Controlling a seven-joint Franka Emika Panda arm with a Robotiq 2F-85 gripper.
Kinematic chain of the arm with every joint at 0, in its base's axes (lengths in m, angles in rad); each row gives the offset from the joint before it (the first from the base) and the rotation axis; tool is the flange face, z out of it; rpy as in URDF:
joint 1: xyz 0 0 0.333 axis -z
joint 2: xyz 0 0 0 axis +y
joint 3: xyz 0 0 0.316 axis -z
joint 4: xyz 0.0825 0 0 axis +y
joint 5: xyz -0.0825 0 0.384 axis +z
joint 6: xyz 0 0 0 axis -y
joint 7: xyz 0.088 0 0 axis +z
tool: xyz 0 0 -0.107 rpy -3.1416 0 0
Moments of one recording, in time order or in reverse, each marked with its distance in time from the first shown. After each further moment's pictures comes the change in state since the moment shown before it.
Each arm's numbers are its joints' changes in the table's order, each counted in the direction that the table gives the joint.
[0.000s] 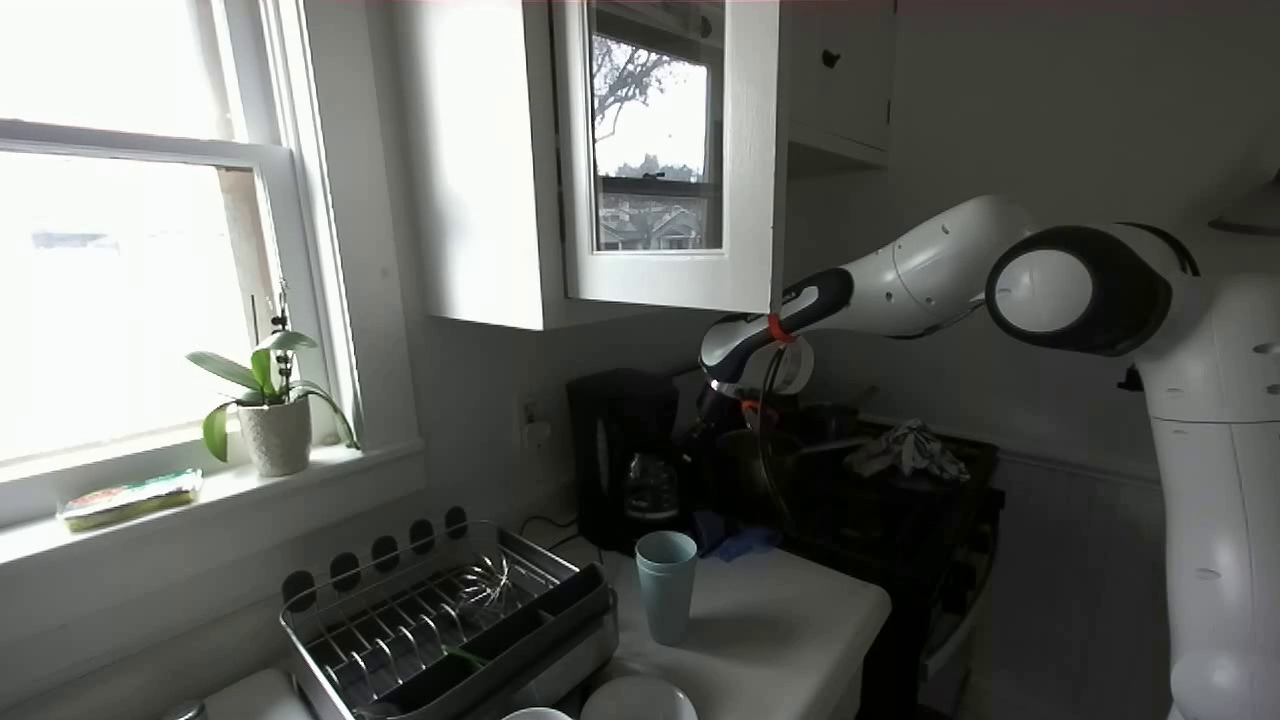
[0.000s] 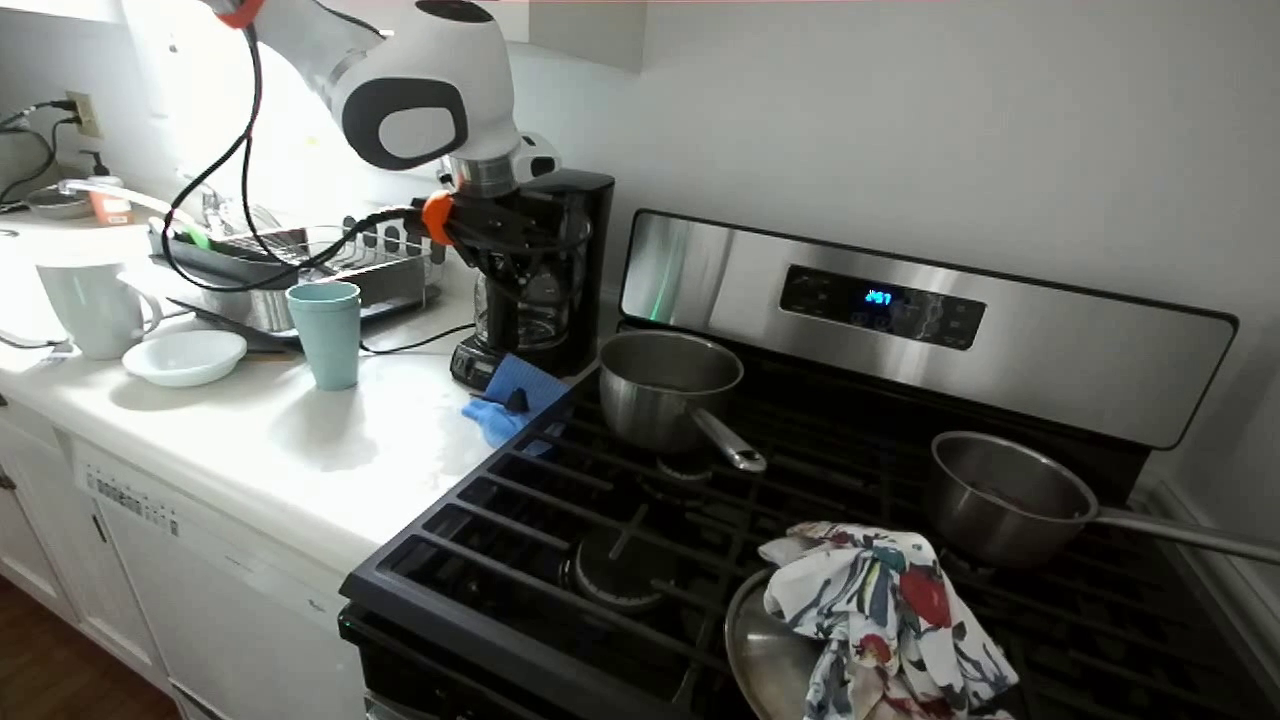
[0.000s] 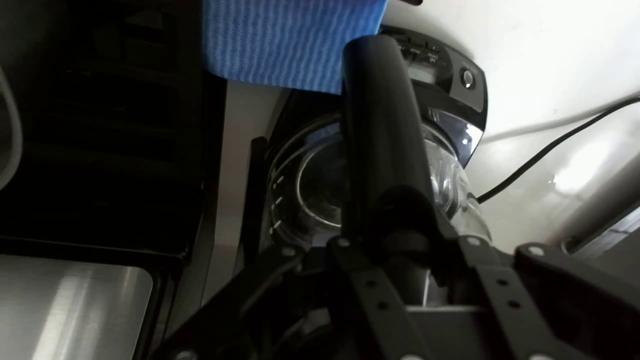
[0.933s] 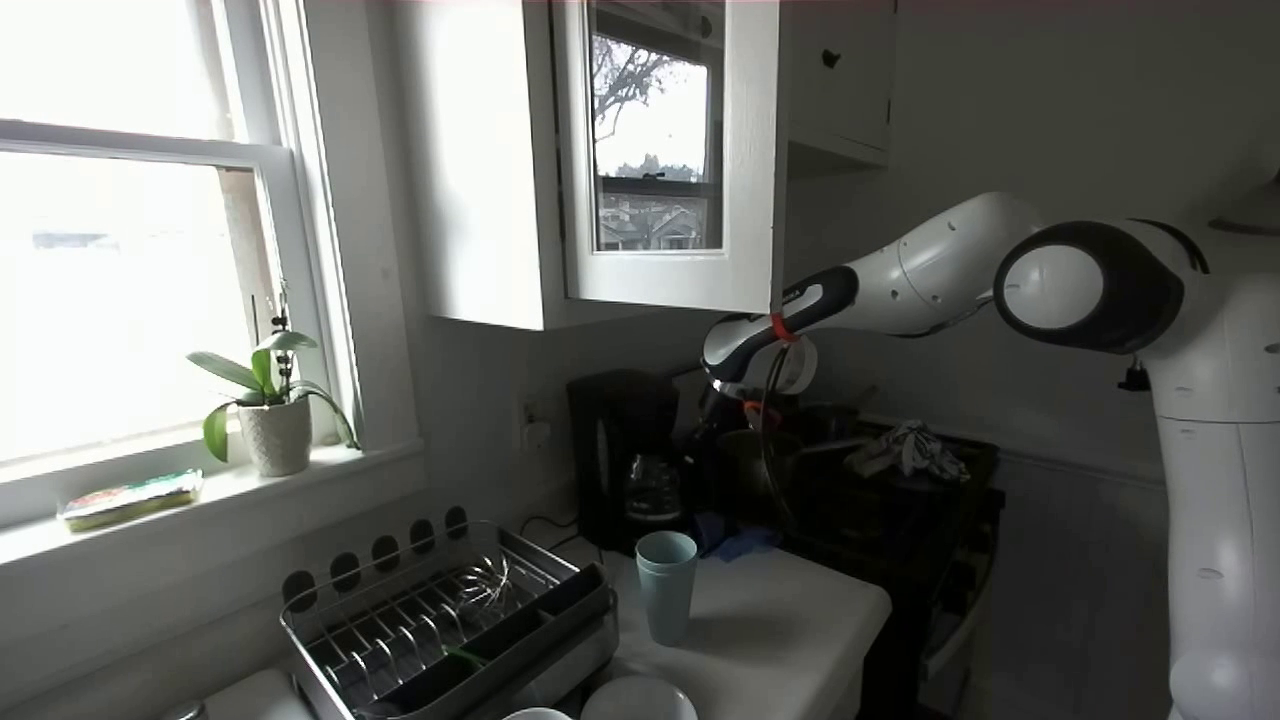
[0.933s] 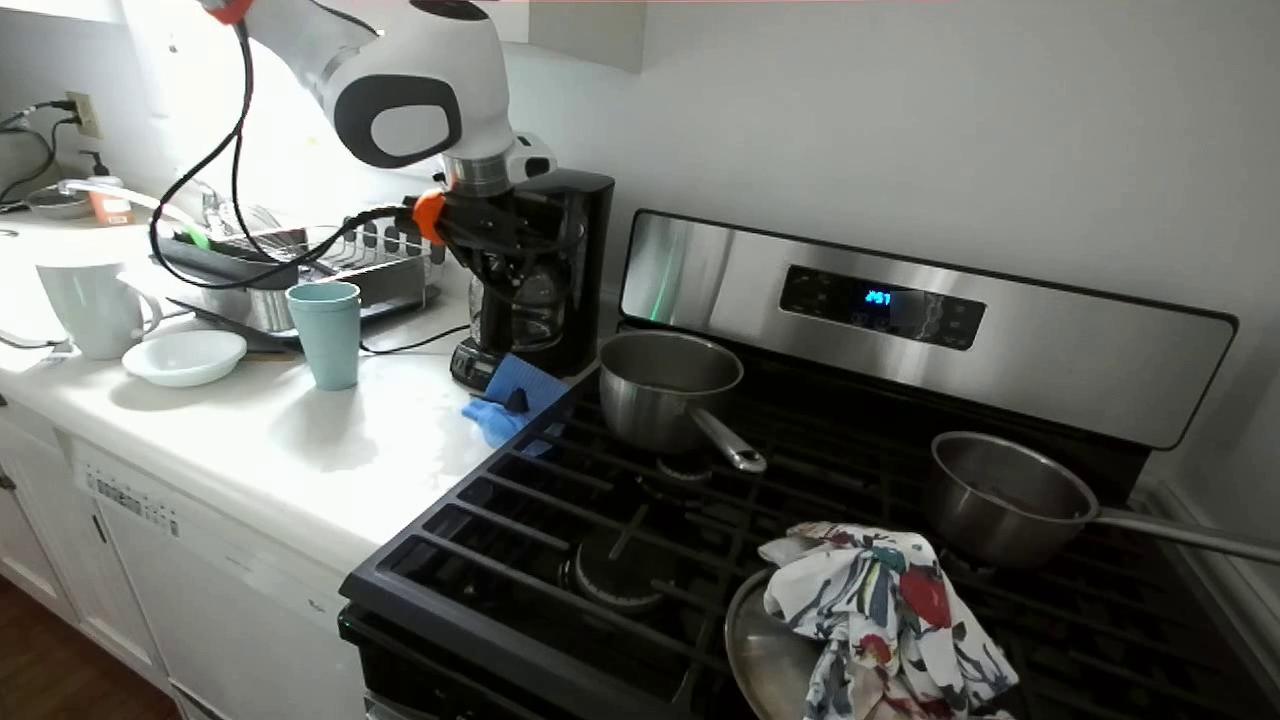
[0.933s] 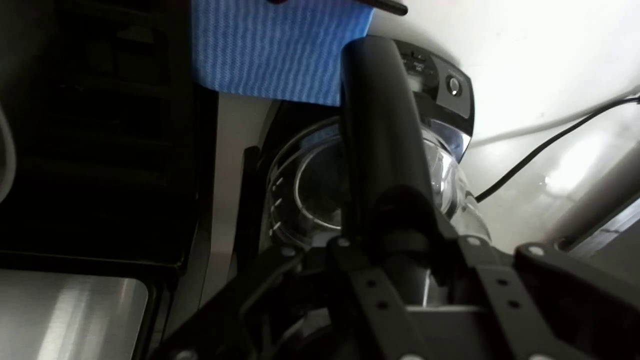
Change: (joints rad) arm 0.006 -0.022 -0.009 0.026 -0.001 -0.008 -0.022
